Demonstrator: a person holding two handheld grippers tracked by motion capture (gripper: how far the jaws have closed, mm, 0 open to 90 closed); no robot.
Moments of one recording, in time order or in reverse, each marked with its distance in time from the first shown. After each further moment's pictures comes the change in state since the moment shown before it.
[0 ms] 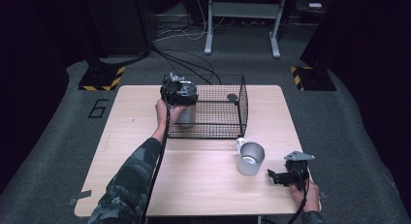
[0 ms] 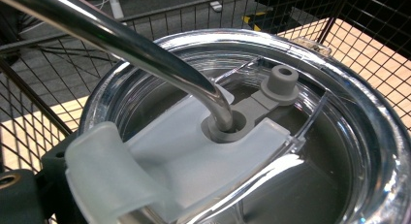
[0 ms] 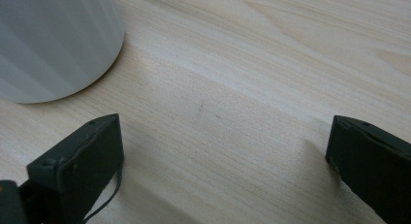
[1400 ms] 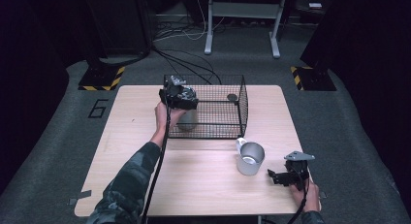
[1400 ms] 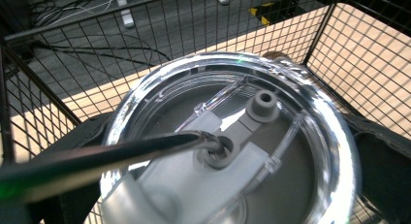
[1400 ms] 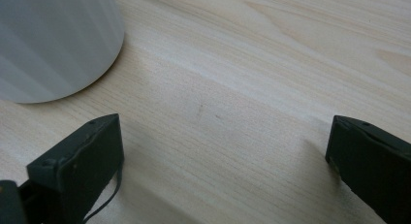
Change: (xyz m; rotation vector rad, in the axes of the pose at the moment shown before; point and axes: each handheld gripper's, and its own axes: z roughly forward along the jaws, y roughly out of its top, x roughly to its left) left arm -0.009 -0.004 -0.013 0.028 0.019 0.036; right arm 0.000 0.000 0.001 -0.011 -0.005 0.002
